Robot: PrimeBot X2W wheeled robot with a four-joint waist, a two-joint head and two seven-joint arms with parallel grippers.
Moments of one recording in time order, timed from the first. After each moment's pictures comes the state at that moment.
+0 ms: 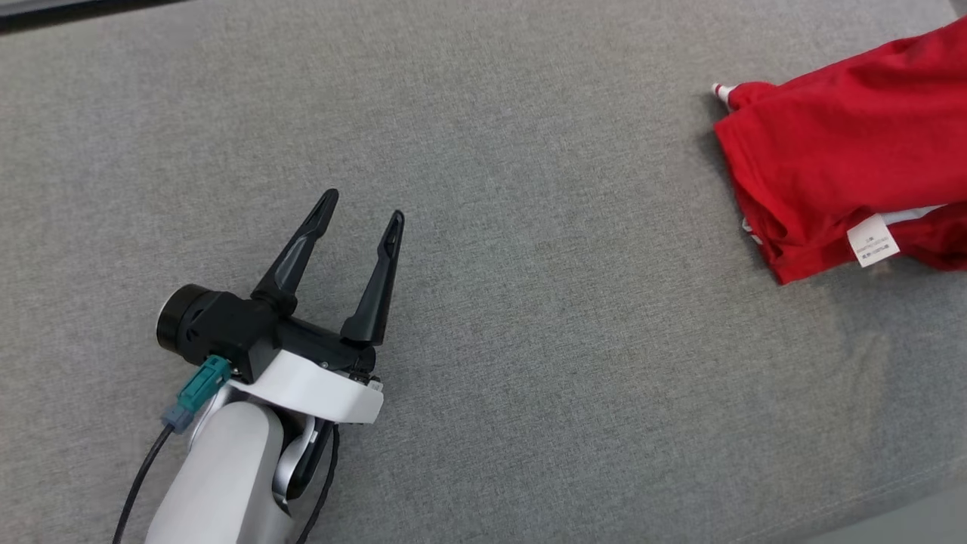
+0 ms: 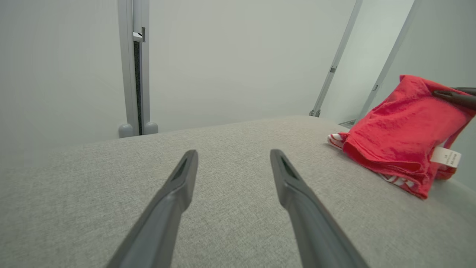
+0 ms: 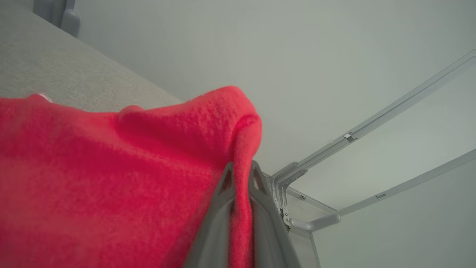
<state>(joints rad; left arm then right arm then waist) -0.34 0.12 -0.28 0.16 -0.25 -0.13 -0.26 -0.70 -0.63 0.23 0.66 0.02 0.13 -0.26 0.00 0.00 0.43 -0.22</state>
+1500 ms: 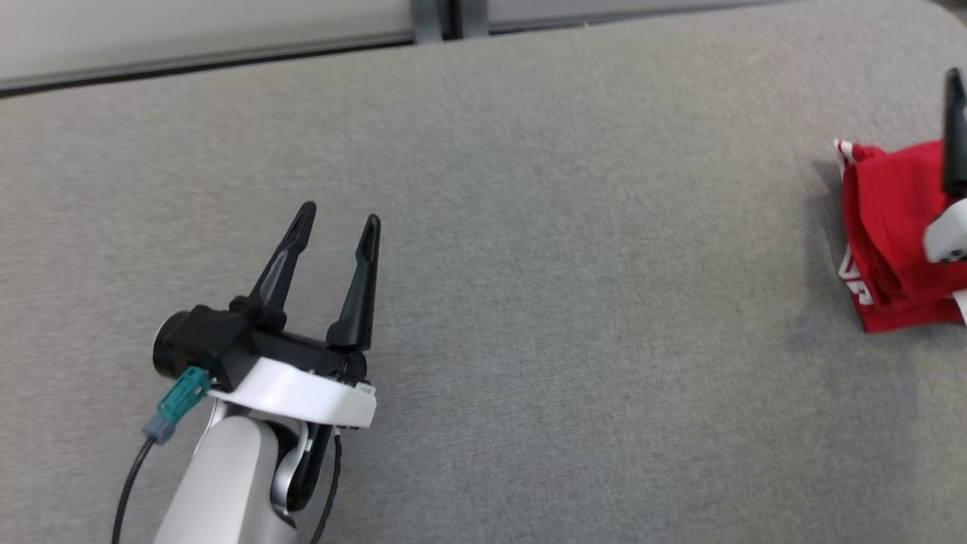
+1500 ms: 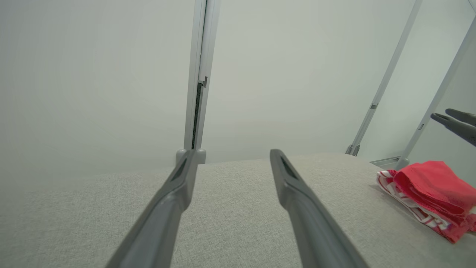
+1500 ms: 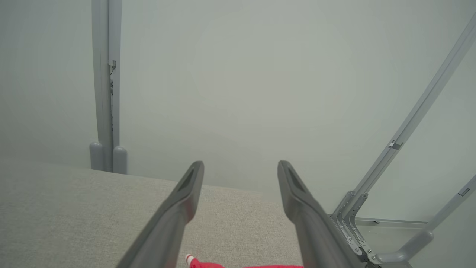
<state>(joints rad) -0.32 0.07 -0.21 0.17 -0.29 -0.13 -0.26 -0.77 -0.43 0.07 0.77 0.08 0.13 -0.26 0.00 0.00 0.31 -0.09</state>
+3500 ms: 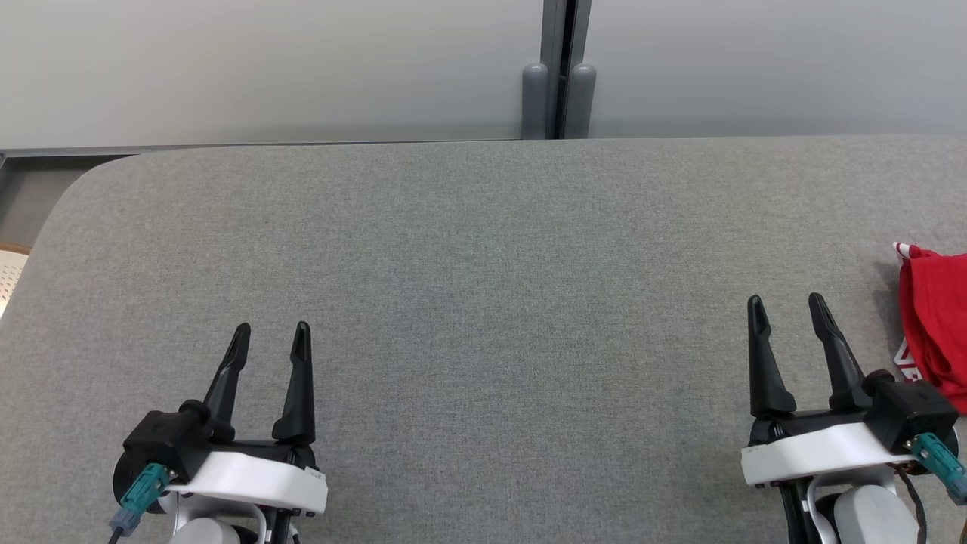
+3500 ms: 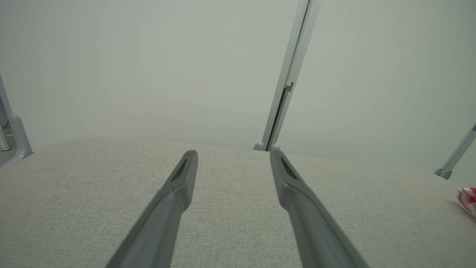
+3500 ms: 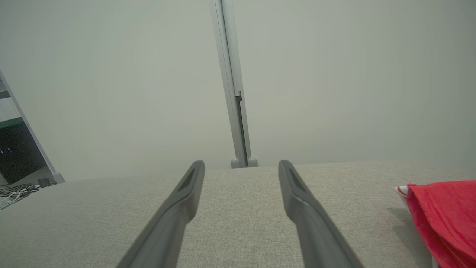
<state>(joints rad) -0.09 0.05 -0.06 0.20 -0.30 -0.09 -0.26 -0.15 -0.05 0.05 0.24 0.19 0.13 -0.26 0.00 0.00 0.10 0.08</state>
